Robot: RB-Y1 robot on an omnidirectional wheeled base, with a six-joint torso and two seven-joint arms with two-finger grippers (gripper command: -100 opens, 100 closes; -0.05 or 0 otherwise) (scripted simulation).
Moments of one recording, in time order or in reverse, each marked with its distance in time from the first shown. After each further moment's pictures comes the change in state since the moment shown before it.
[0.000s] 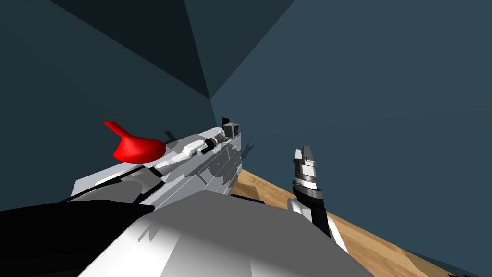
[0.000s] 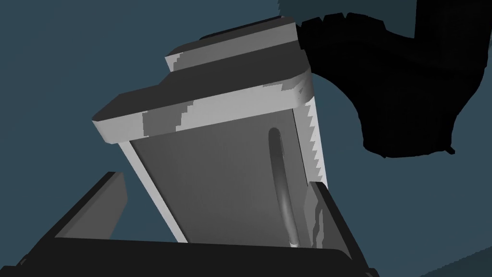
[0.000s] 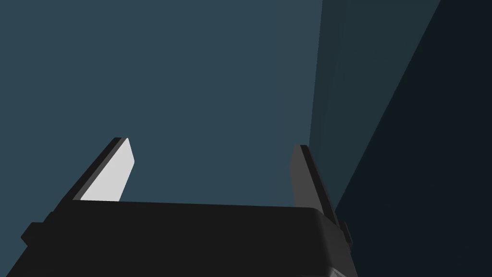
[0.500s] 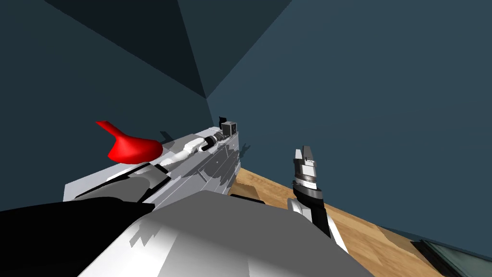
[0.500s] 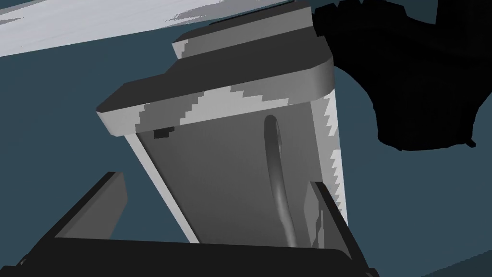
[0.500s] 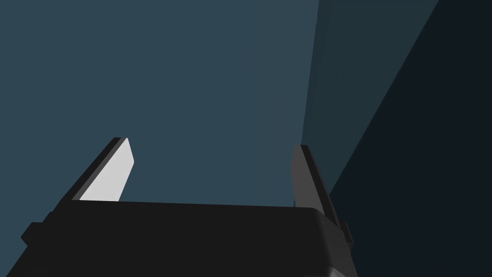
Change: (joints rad) left arm -0.068 -0.036 0.031 0.125 -0.031 -0.052 0.012; right arm 0.000 0.000 0.000 0.000 0.000 0.000 0.000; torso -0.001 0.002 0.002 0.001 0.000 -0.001
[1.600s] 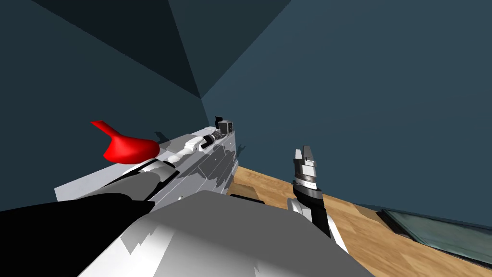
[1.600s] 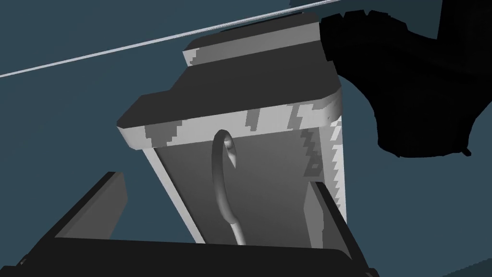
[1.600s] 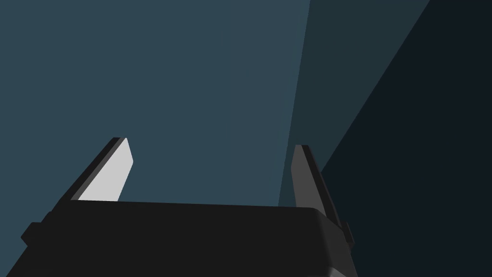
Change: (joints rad) left arm -0.101 -0.064 0.055 0.261 -0.054 -0.098 0.012; right arm 0.000 0.000 0.000 0.000 0.000 0.000 0.000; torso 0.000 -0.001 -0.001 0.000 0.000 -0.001
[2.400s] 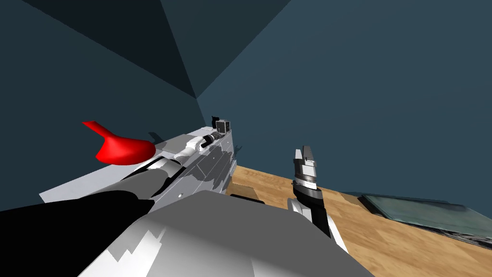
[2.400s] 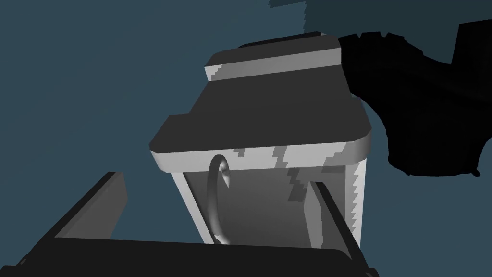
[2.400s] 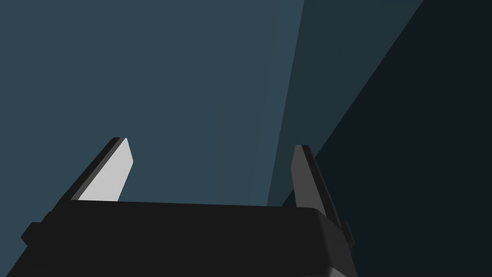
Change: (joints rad) left arm -0.075 -0.065 0.059 0.204 -0.040 -0.078 -0.012; right arm 0.000 0.000 0.000 0.000 0.000 0.000 0.000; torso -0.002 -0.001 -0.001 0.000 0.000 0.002
